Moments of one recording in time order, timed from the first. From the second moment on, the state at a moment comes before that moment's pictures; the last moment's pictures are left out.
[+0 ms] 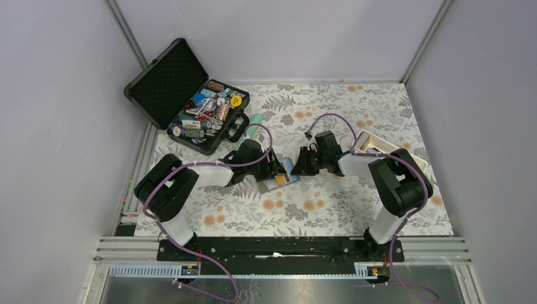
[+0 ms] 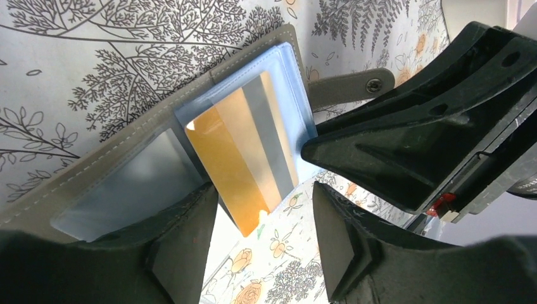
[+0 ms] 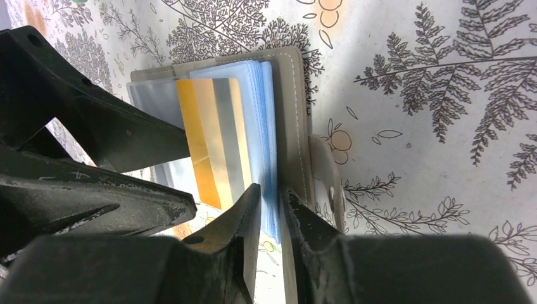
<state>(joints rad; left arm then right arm) -0.68 1.69 0.74 0.24 0.23 -0.92 0.46 1.72 0.76 0.10 -0.46 0.55</state>
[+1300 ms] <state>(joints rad) -0.73 1.69 0.78 0.15 0.23 -0.92 0.46 1.71 0.76 0.09 -0.44 0.55</state>
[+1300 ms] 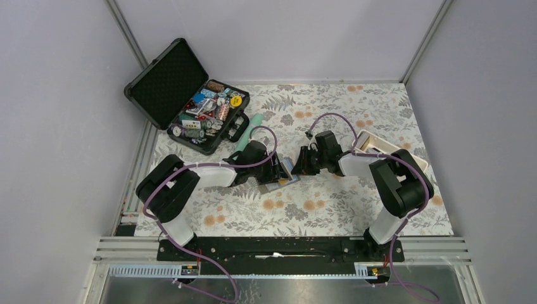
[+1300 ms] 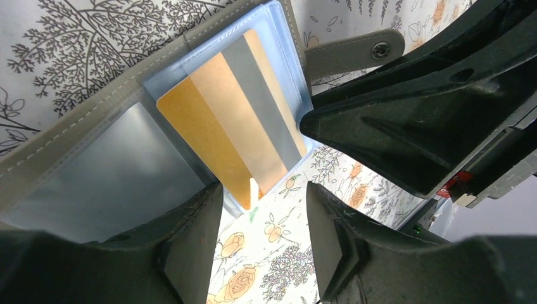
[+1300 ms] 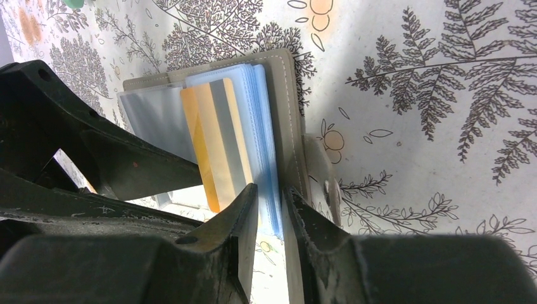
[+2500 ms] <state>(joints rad) -0.74 1.73 0.87 0.06 0.19 -0.86 0.46 1.65 0.75 0.06 -0.42 0.55</state>
